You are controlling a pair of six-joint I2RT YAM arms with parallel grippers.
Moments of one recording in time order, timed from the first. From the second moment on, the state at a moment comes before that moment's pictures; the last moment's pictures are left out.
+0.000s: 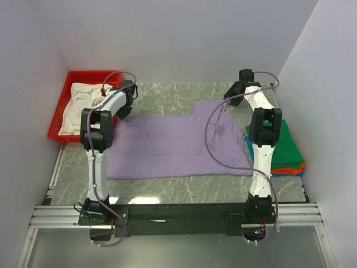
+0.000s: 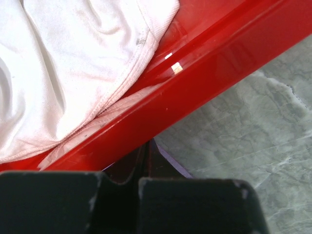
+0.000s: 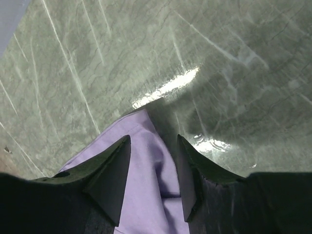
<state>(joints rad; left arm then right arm) -0.15 2.30 1.87 -0.86 -0.55 -1.03 -0.02 2.45 2.13 -0.61 -0.10 0.69</state>
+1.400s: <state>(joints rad) -0.14 2.24 1.87 -0.83 -0.54 -1.02 -0.06 2.35 2.18 -0.58 -0.20 0.66</state>
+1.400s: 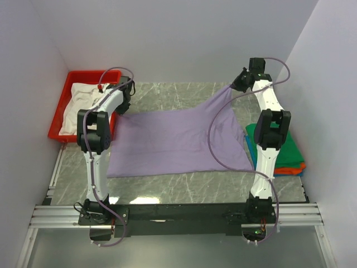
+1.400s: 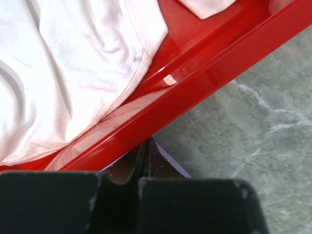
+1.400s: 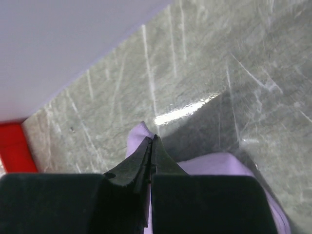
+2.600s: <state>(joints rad) -0.14 1.86 1.35 -0.59 -0.46 -1.04 -0.06 1.51 1.14 -0.45 -0.04 0.66</state>
